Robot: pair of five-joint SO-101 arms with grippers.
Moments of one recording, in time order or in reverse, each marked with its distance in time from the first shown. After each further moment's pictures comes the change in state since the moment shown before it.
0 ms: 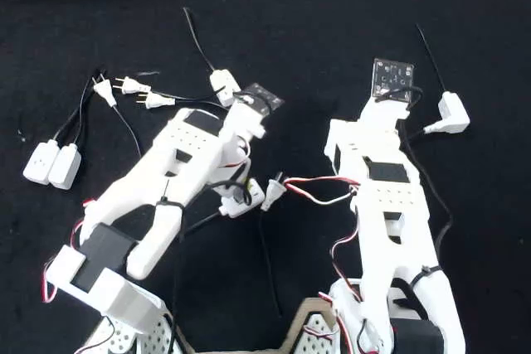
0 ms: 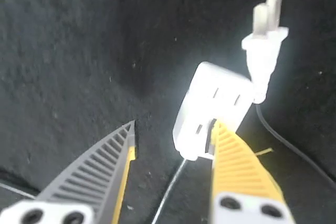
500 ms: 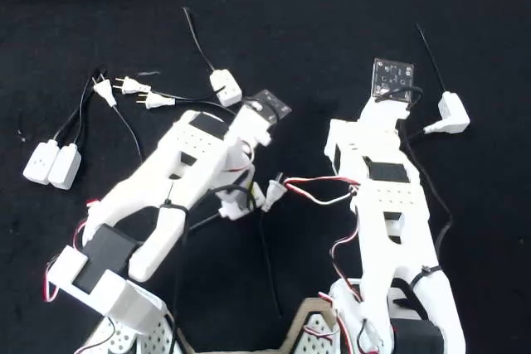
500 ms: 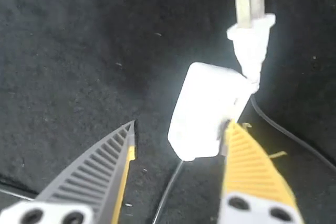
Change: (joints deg) left arm 1.9 -0.6 0.9 2.1 -1.8; right arm 0.0 0.0 0.0 0.0 0.0
